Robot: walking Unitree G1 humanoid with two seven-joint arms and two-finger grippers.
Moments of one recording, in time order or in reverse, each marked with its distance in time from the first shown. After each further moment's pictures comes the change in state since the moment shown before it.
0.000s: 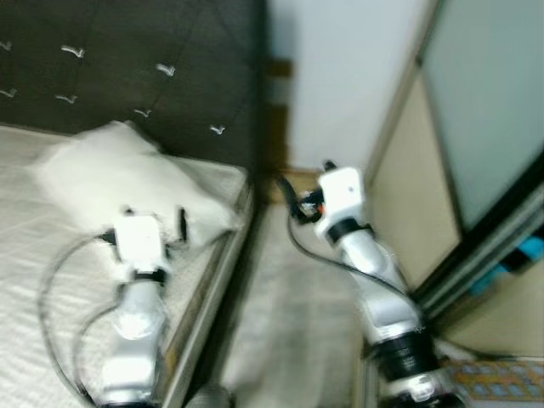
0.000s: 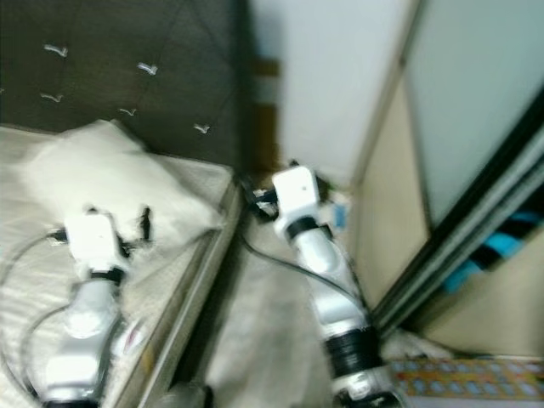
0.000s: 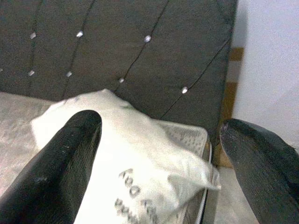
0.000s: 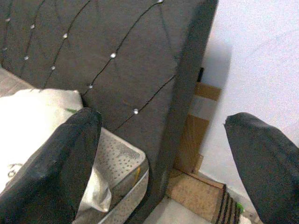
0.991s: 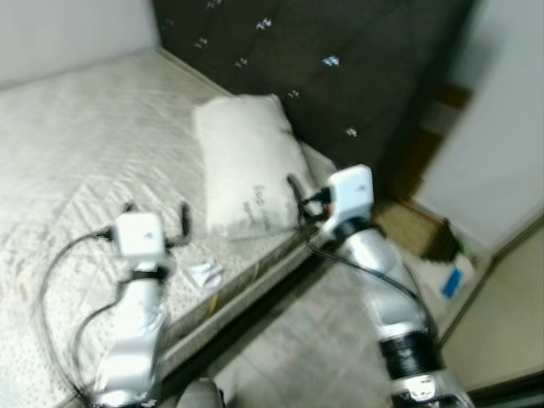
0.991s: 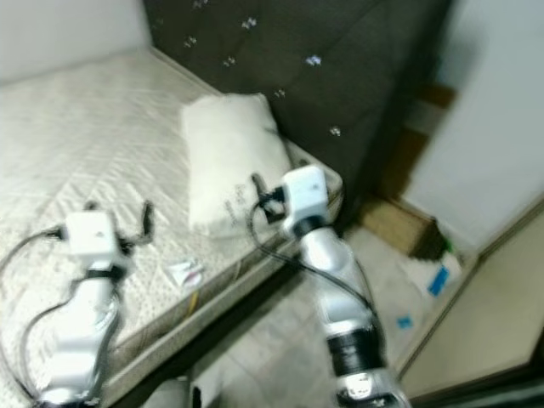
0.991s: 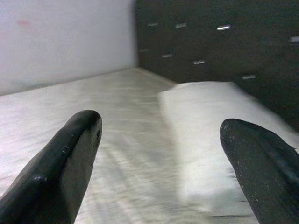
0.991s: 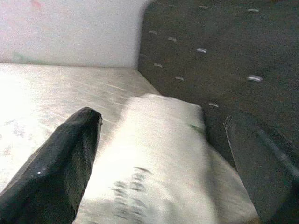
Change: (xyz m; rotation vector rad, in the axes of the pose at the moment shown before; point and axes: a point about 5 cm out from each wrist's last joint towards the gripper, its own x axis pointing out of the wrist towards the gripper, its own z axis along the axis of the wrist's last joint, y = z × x) left arm -0.002 0.018 0.007 0.037 -0.046 0.067; right arm 0.003 0.011 0.003 0.052 -0.009 0.039
